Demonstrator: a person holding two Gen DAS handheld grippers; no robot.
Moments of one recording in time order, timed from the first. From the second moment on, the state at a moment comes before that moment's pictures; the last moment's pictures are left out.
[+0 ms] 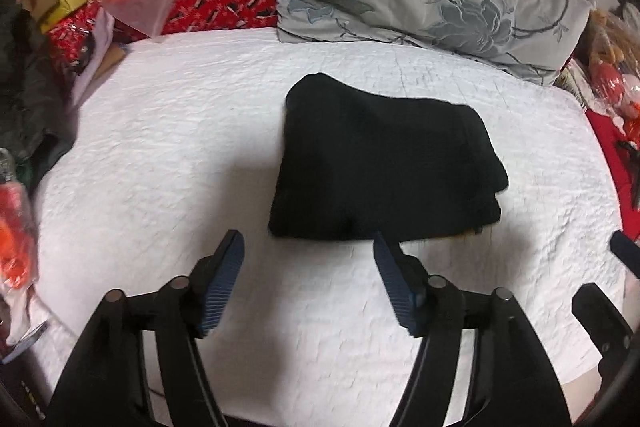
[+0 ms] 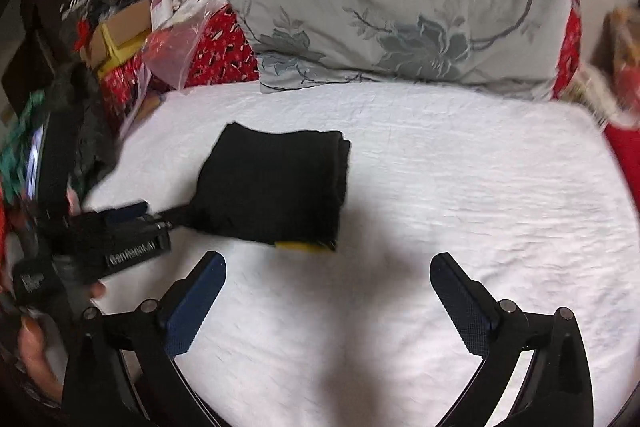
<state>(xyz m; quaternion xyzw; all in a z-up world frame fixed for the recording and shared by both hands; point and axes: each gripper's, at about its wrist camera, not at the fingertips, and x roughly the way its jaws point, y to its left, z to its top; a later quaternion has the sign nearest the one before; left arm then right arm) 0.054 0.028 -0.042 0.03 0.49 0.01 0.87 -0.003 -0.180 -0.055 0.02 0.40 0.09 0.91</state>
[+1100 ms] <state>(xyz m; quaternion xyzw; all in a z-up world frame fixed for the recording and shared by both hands) -0.056 -0.030 -0.044 0.05 0.45 -0.03 0.89 -0.097 -0.221 -0.075 0.01 0.37 0.01 0.93</state>
